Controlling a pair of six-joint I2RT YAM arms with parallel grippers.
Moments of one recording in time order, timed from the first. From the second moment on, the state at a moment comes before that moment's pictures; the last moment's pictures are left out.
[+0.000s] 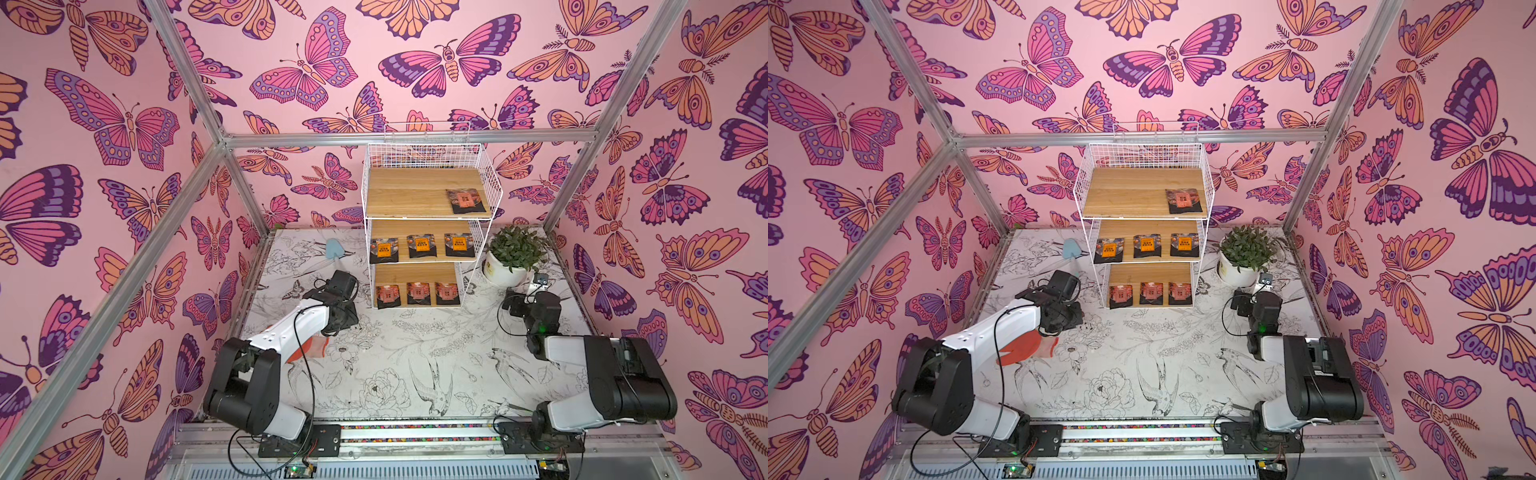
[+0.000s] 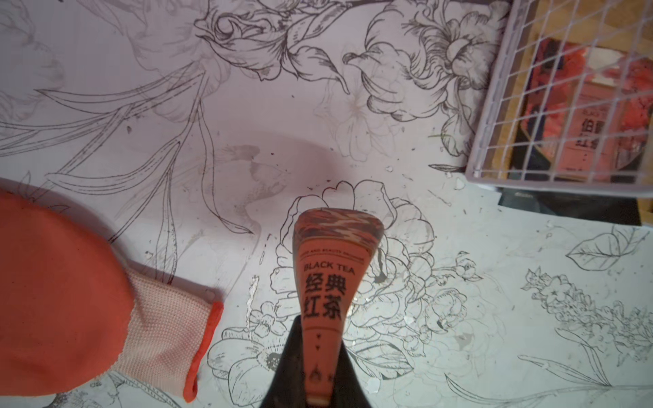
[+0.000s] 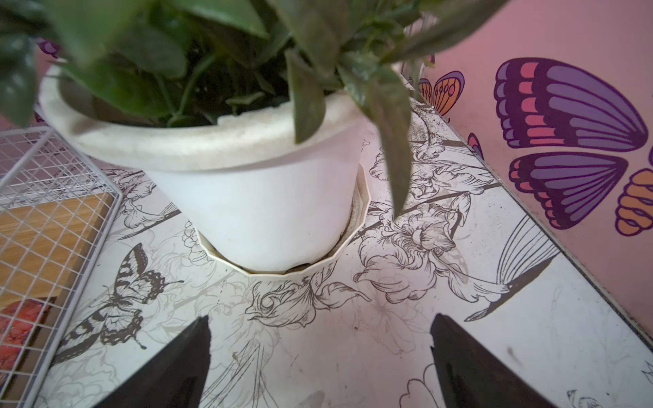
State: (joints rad) left arm -0.34 1.50 0.94 -0.67 -0.12 -0.56; right arm 0.02 1.50 0.38 0.71 0.11 0.07
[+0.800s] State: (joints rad) left arm -0.31 1.52 0.92 -0.63 -0.07 -0.51; right arm 0.02 1.50 0.38 0.71 0.11 0.07
